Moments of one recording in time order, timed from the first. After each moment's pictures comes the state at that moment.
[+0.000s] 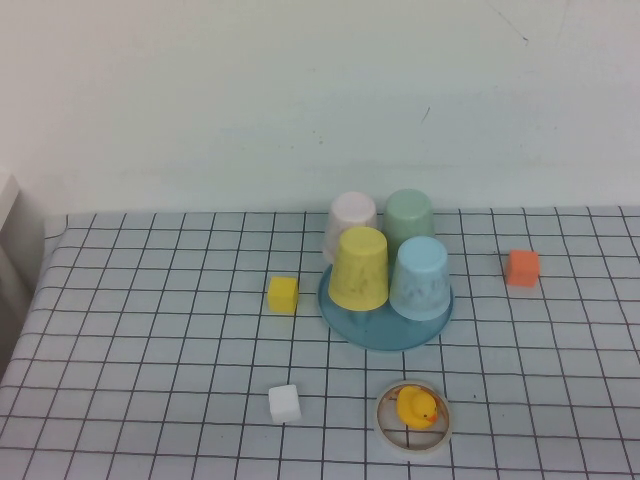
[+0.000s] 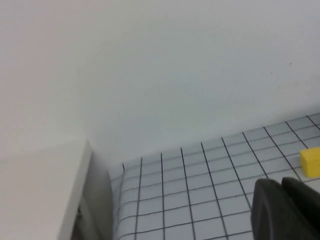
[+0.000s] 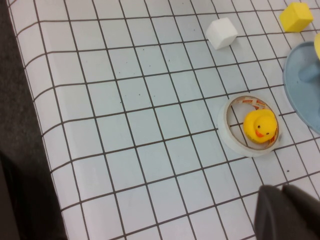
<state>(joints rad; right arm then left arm) 0.90 0.69 -0.40 -0.06 0.54 -0.38 -0.10 0.02 0.02 0.09 0.08 0.05</state>
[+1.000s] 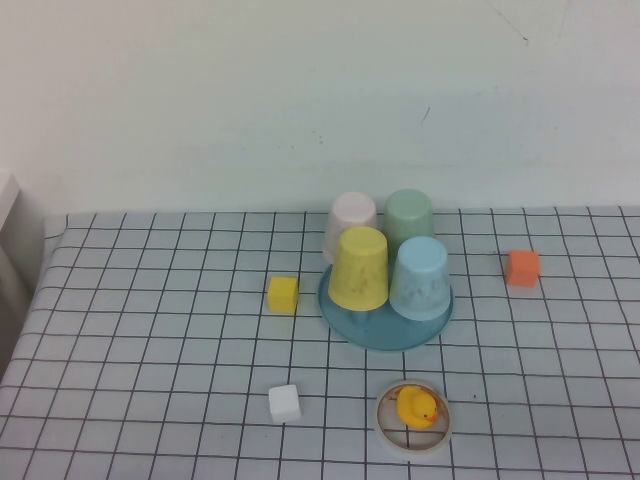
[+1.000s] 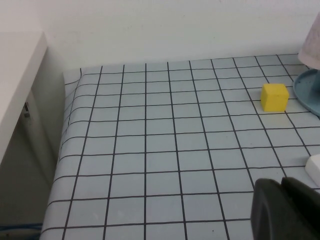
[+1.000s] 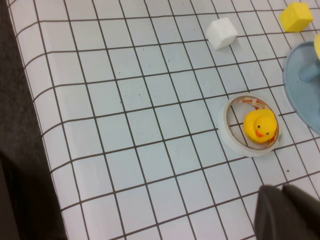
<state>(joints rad) 0.90 0.69 -0.40 -0.06 0.54 -0.38 -0.09 -0.01 0.02 -0.09 0.35 0.02</state>
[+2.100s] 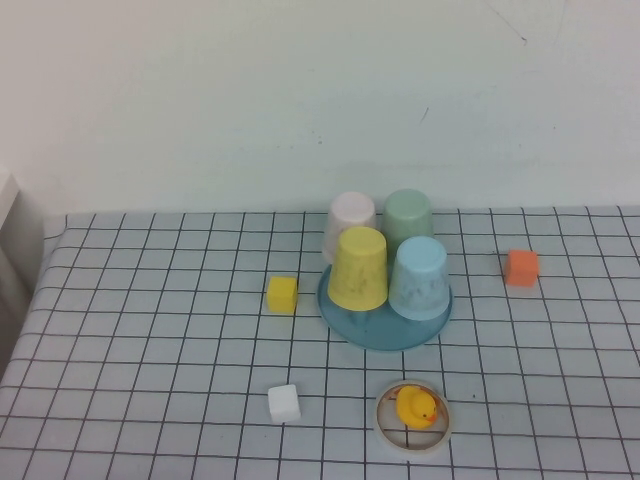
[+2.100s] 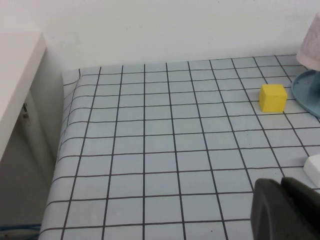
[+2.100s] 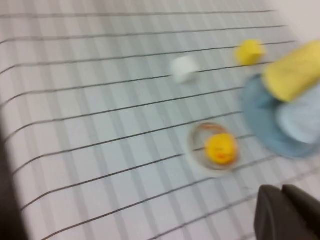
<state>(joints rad) 0.86 0.51 -0.40 -0.06 0.57 -0.38 -0.09 -0.01 0.02 -0.10 0.35 0.02</state>
